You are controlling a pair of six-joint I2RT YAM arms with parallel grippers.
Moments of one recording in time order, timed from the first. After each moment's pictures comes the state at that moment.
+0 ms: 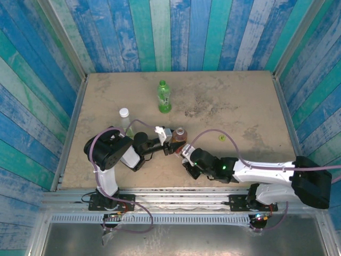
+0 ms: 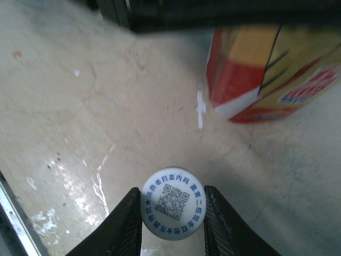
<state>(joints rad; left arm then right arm) -0.61 1.85 0.35 1.52 0.61 -0.02 1.14 1.23 0.55 -0.13 0.19 0.22</state>
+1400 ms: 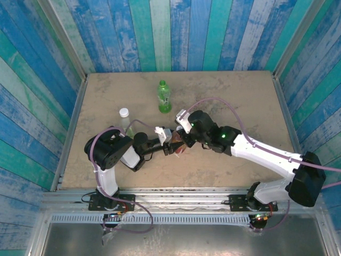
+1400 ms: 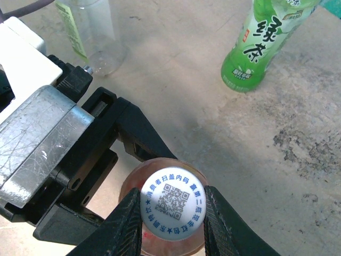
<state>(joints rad) -0.61 1.86 0.34 1.53 0.61 -0.01 0.91 1.35 1.03 -0.38 0.11 -0.02</state>
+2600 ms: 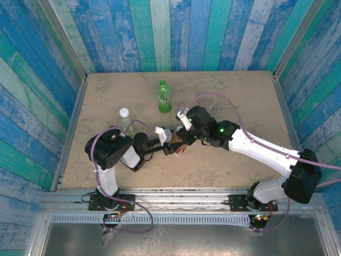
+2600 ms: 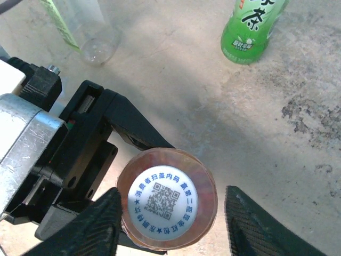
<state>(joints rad) -0.61 1.87 0.34 1.54 0.61 0.00 0.89 1.39 1.12 -0.51 0.08 0.09</state>
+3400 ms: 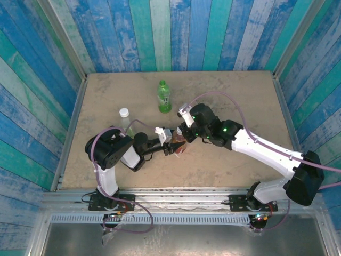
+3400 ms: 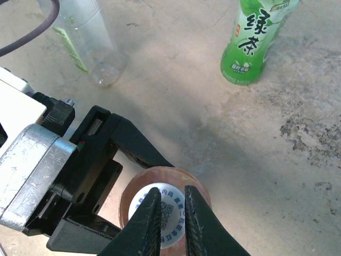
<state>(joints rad) -0.61 1.87 0.34 1.54 0.61 0.00 0.86 1.37 1.11 -0.46 0.03 0.08</state>
